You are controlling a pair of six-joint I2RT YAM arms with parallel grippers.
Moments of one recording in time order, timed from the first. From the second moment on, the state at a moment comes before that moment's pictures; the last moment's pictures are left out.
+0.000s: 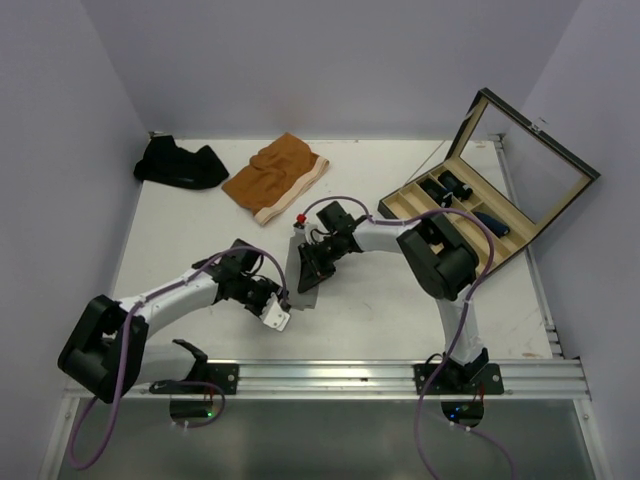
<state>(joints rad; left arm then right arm) -0.52 1.26 0.56 -0.50 0.70 1.54 0.70 2.11 1.27 -0.28 -0.81 0.32</state>
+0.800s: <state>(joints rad) -0.57 1.49 0.67 -0.46 0.68 1.54 0.69 2.16 1.37 -0.42 -0.84 0.17</state>
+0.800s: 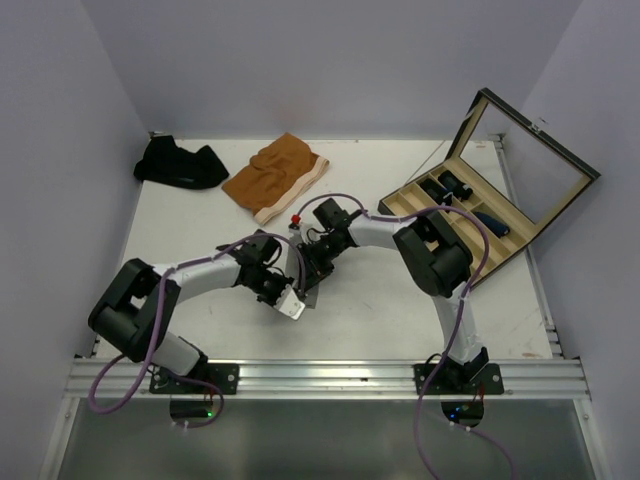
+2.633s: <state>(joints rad) -0.30 2.30 1.34 -1.16 1.16 0.87 0.84 1.85 1.10 -0.21 -0.52 -0.38</state>
